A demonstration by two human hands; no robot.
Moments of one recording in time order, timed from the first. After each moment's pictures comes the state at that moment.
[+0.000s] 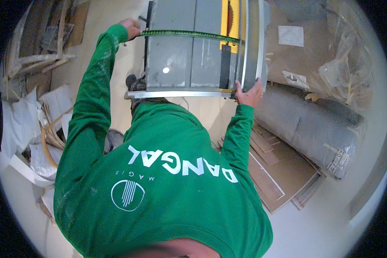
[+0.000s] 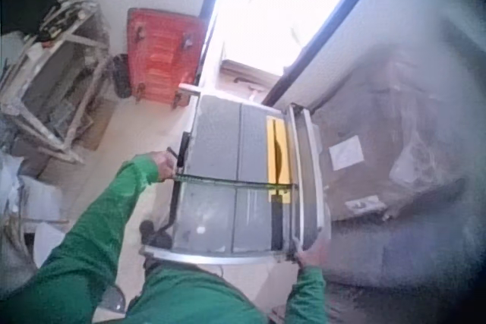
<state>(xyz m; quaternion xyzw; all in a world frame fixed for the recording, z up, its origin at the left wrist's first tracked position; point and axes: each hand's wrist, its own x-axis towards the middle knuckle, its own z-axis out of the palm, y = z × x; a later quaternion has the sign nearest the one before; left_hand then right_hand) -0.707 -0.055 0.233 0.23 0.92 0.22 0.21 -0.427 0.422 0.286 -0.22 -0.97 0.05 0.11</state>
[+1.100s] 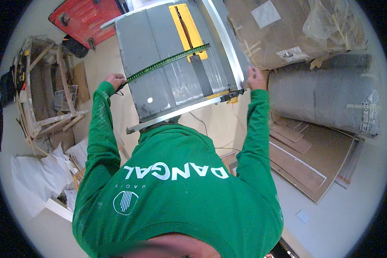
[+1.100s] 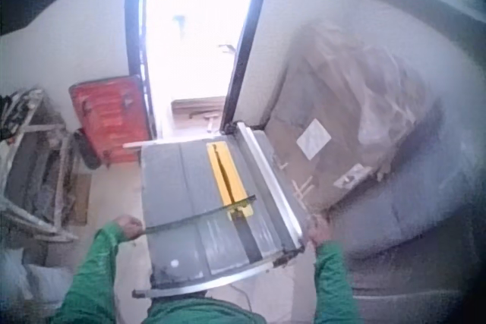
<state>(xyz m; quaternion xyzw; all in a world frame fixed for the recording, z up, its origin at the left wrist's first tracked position) -0.682 -0.028 0.255 0.14 0.89 0.29 0.33 -0.433 0.551 0.283 -0.32 -0.86 0.37 0.13</state>
